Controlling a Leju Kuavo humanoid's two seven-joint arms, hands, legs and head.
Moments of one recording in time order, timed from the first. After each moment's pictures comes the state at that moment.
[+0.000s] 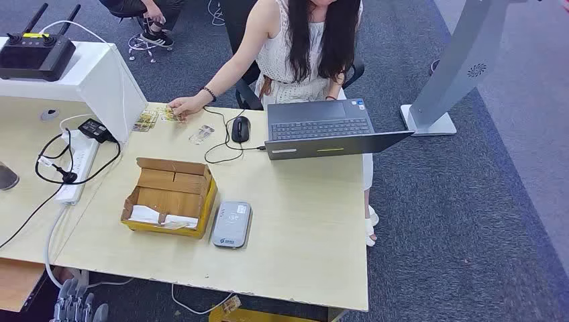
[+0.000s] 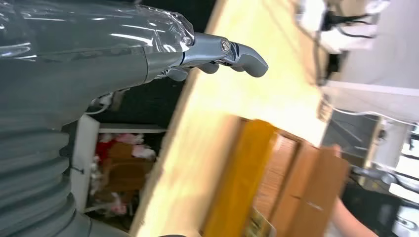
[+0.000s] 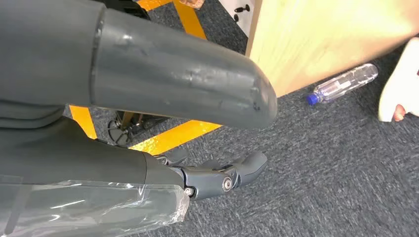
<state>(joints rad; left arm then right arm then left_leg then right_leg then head) 0.33 -0.28 0.61 -1.28 0.14 -0.51 -0.57 0.02 0.17 -0.77 -0.36 0.22 0.02 -0.60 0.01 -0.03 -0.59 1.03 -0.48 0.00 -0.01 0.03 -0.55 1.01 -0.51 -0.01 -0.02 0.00</state>
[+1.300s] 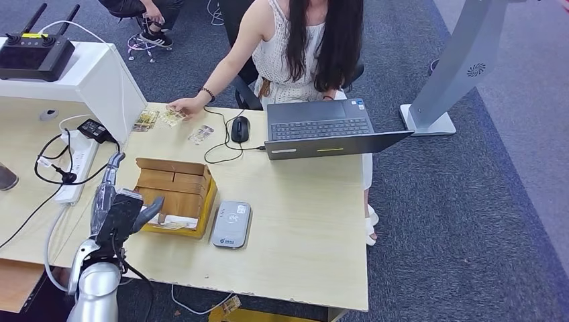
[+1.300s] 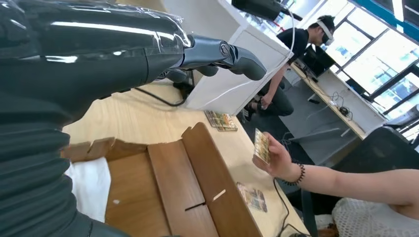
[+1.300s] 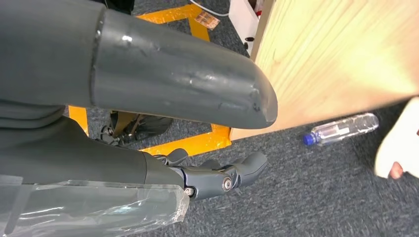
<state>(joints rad) -0.15 -0.11 0.18 -1.28 -0.73 0.00 -0.32 -0.07 0.17 -0.82 -0.32 0.44 0.07 -0.58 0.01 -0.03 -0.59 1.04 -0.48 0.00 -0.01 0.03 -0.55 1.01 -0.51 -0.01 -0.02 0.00</state>
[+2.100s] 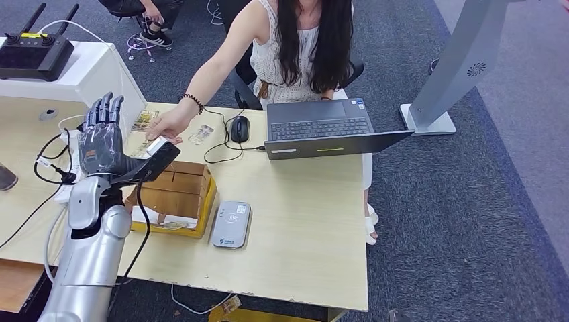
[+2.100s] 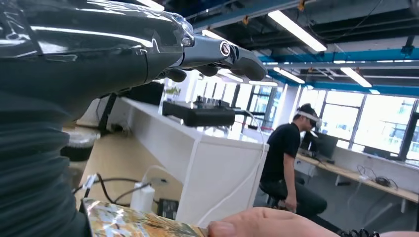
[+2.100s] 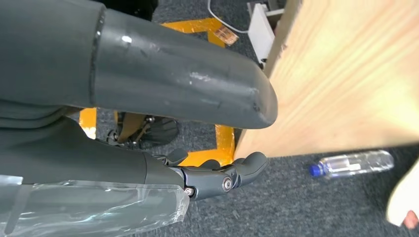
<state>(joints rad) -0.48 0.04 -0.03 -1.04 -1.27 0.24 -0.07 -0.11 0.18 -0.78 -0.29 0.53 0.08 -0.53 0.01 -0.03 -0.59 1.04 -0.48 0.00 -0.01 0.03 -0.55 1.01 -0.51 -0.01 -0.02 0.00</state>
